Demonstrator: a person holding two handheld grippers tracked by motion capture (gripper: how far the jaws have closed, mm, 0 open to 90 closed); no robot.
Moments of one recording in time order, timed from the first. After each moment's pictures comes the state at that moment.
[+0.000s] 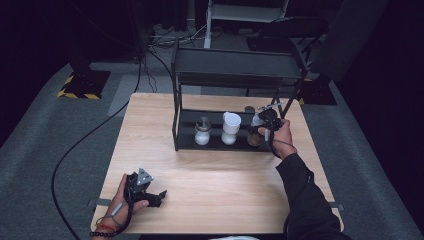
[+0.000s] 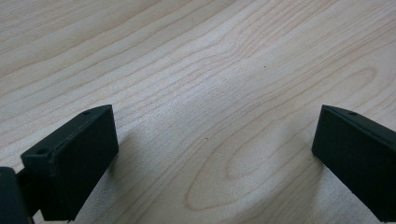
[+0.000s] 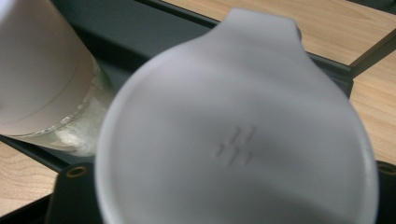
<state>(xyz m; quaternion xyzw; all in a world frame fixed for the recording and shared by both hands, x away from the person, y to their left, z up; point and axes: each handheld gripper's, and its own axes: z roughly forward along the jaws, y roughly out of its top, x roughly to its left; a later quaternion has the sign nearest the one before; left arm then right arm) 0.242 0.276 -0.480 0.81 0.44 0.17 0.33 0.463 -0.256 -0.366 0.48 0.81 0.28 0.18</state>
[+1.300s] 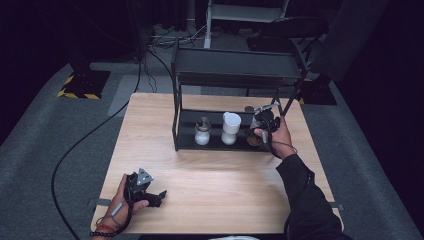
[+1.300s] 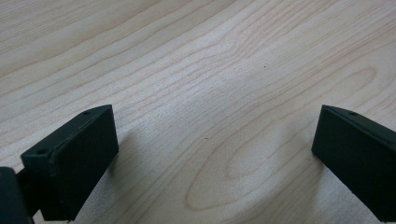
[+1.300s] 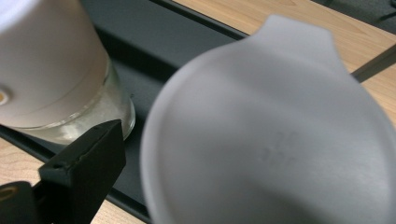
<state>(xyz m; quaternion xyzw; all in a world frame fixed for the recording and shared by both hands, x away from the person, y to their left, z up) 0.242 0.276 -0.480 0.81 0.44 0.17 0.33 0.454 -0.240 -0.366 0.45 0.82 0.27 0.21</state>
